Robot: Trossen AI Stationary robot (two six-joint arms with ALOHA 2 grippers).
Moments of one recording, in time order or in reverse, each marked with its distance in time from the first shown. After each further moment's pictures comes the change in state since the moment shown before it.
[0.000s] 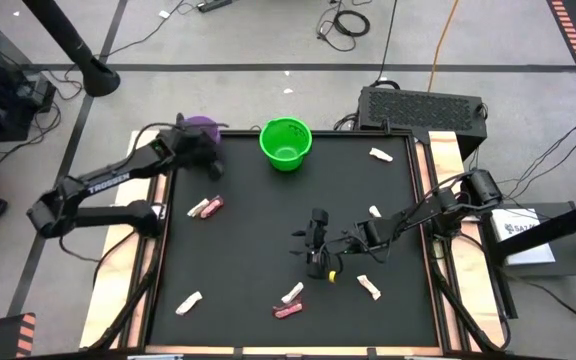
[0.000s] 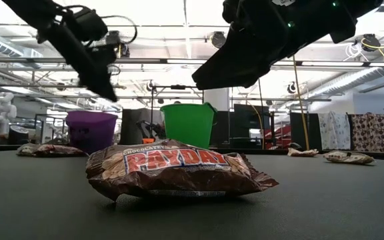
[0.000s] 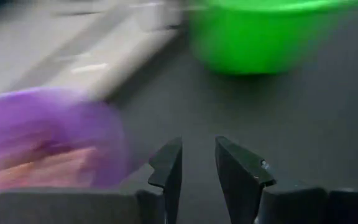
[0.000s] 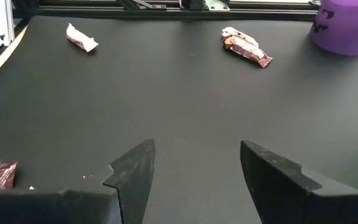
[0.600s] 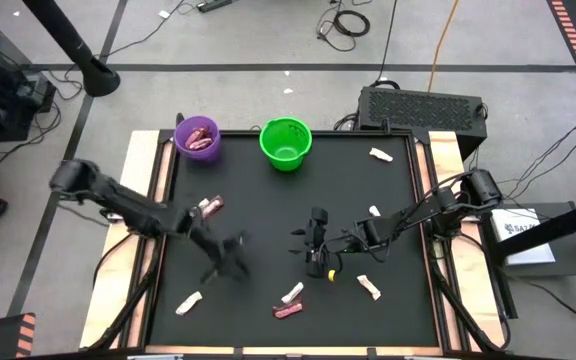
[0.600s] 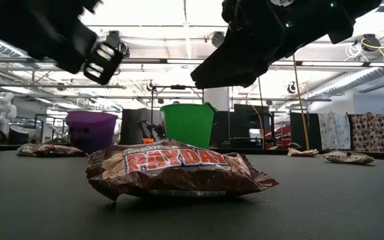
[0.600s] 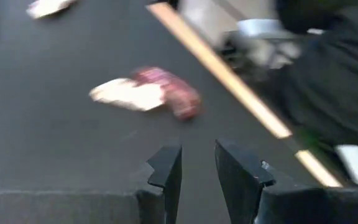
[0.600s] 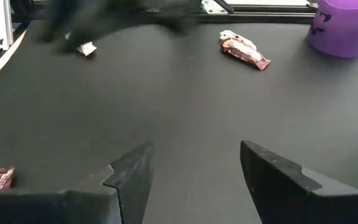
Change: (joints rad) left arm -1.010 0.305 -0.119 0.595 0.377 -0.055; right arm -0.007 0.000 0.000 0.012 -0.003 -0.003
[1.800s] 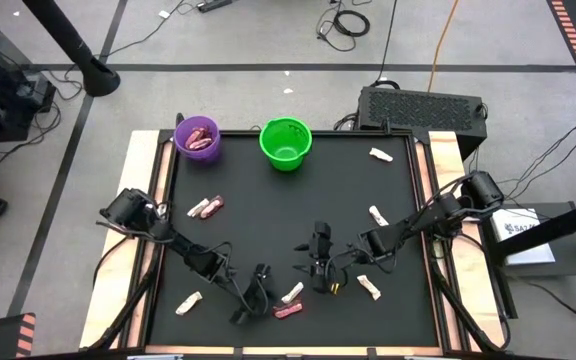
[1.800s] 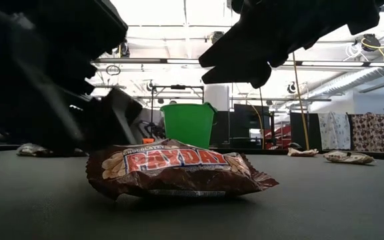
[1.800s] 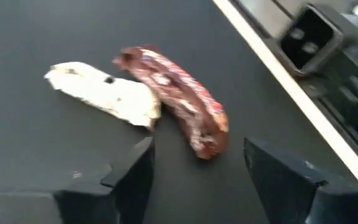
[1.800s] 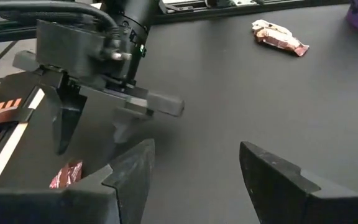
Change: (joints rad) left arm -0.232 0.580 0.193 0.383 -0.394 -0.245; right arm 0.099 0.000 0.000 -0.006 0.003 0.161
